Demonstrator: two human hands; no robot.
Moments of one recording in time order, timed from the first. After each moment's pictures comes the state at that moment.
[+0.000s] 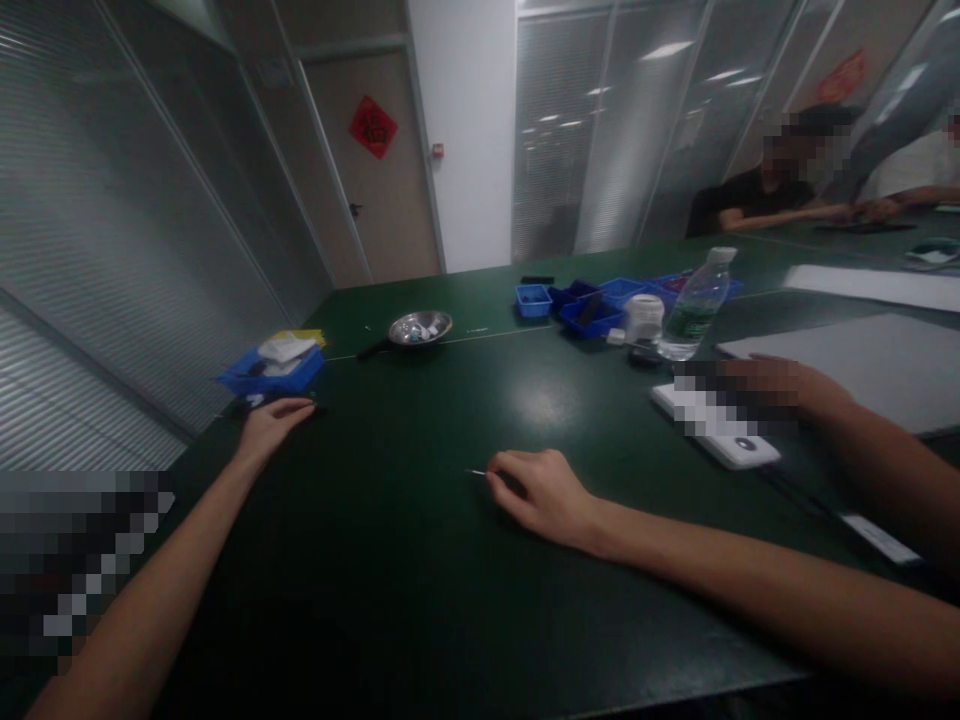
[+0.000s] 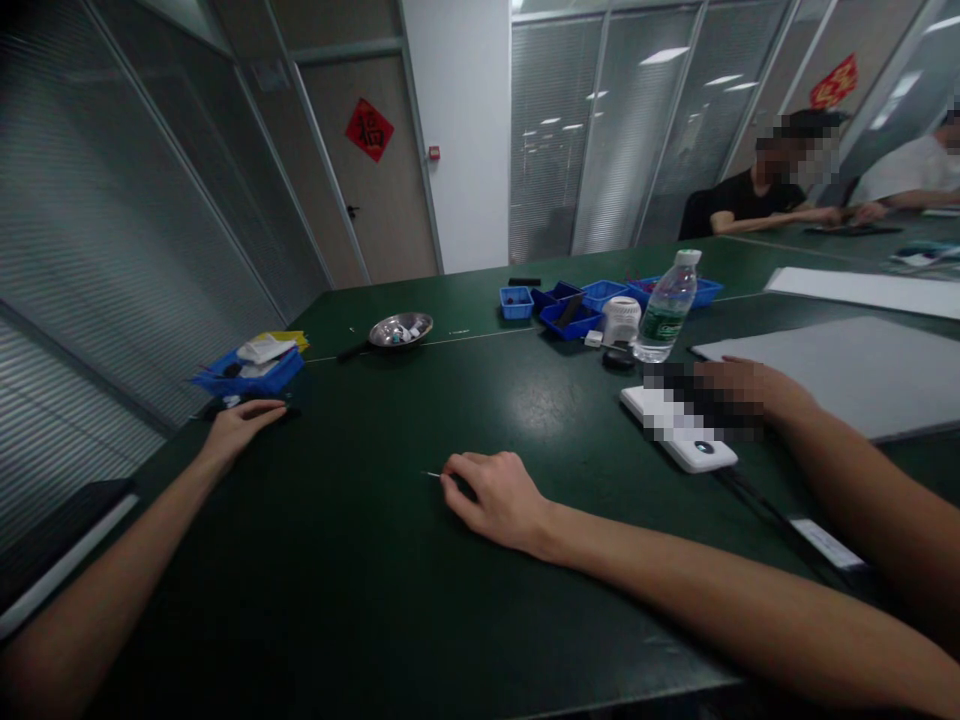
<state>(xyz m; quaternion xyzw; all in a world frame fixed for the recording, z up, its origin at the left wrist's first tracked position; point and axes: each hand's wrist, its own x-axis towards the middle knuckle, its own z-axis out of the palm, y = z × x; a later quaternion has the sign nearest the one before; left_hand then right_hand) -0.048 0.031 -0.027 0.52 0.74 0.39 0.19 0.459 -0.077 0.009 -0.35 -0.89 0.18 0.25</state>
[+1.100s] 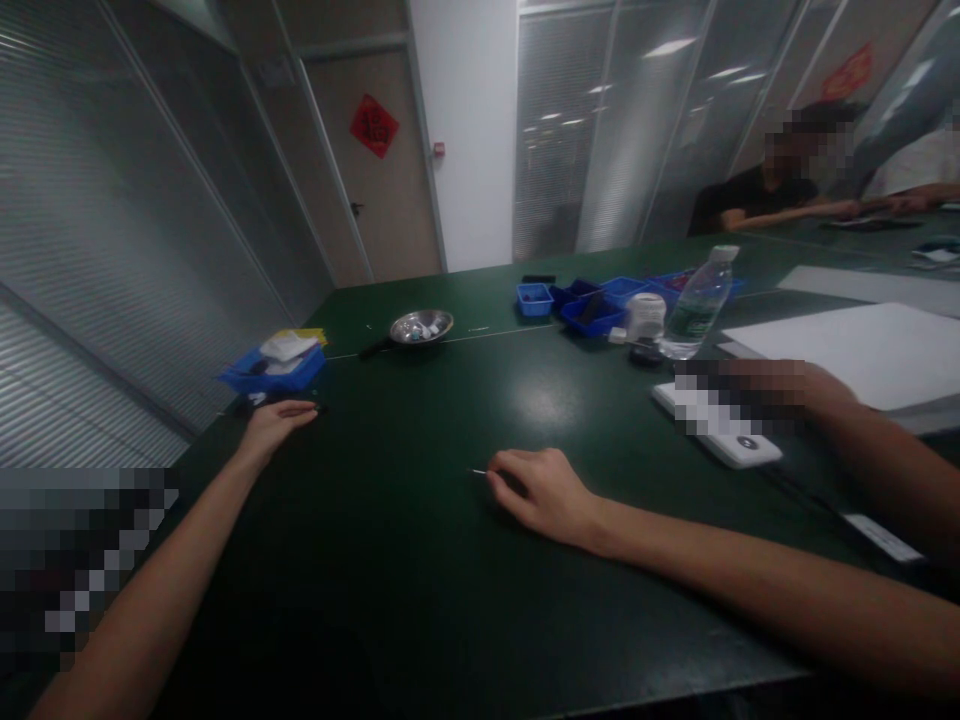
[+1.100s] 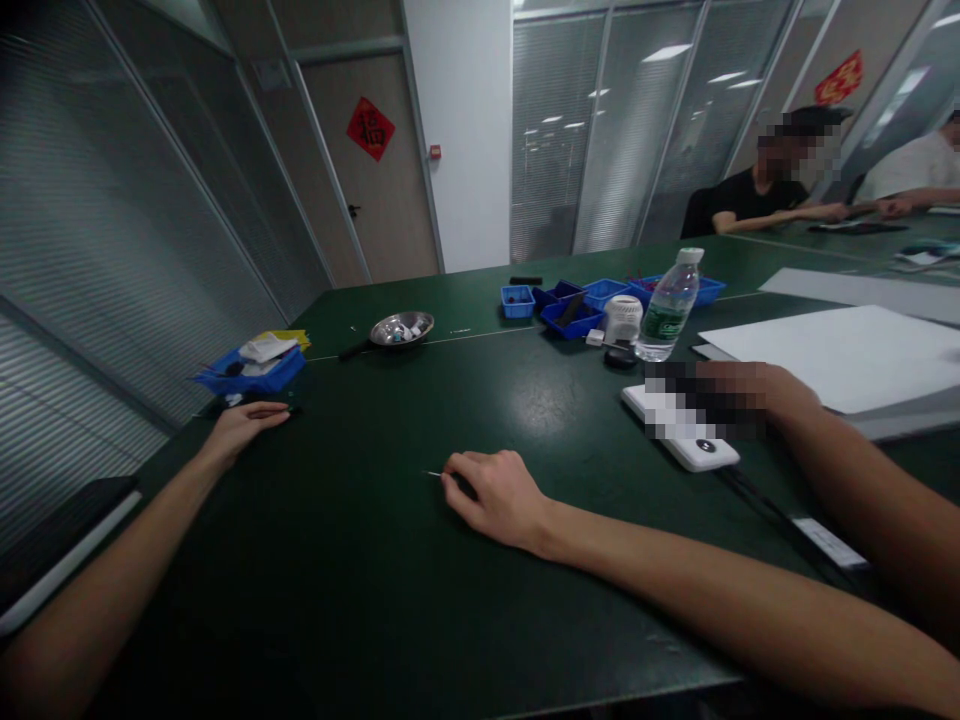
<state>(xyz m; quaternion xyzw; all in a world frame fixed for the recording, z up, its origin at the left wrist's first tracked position) -0.042 0.032 -0.017 0.48 0.75 0.38 0.24 0.458 -0.077 0.005 -0.35 -0.89 0.17 0.24</state>
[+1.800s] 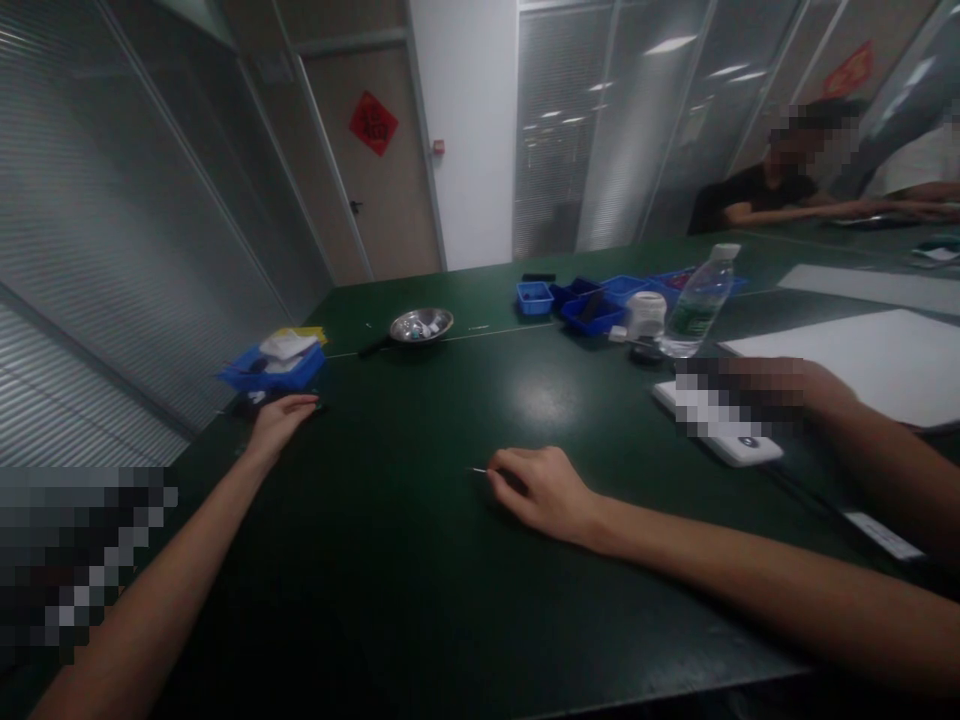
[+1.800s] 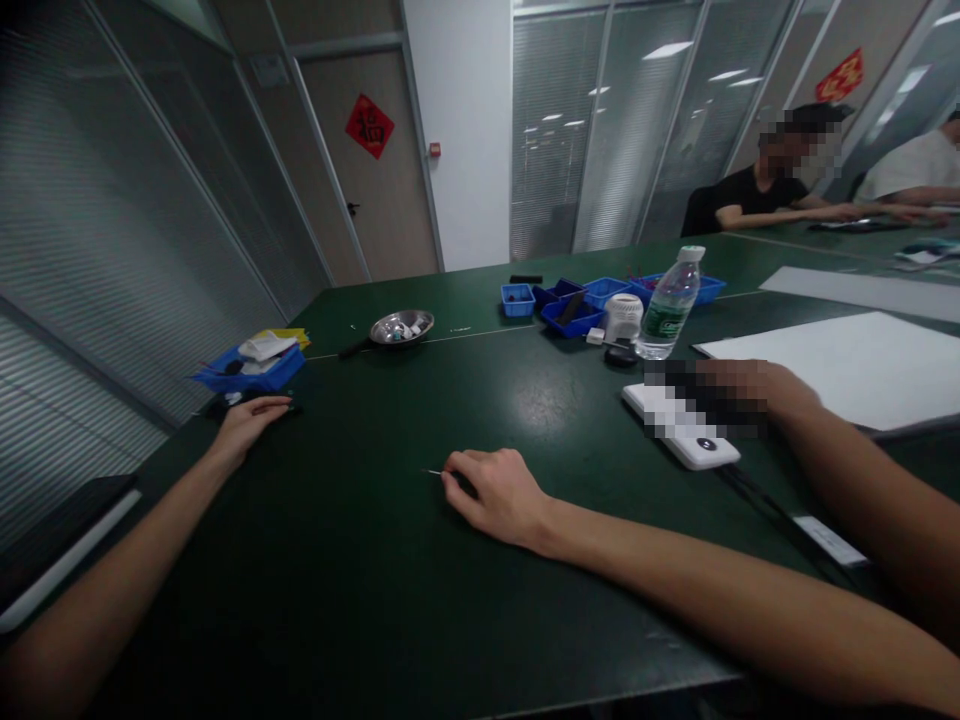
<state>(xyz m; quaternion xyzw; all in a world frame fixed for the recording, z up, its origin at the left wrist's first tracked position) -0.029 0.033 -0.021 0.47 0.74 0.43 0.23 0.458 -0.076 0.005 -0.35 -0.89 0.18 0.24</state>
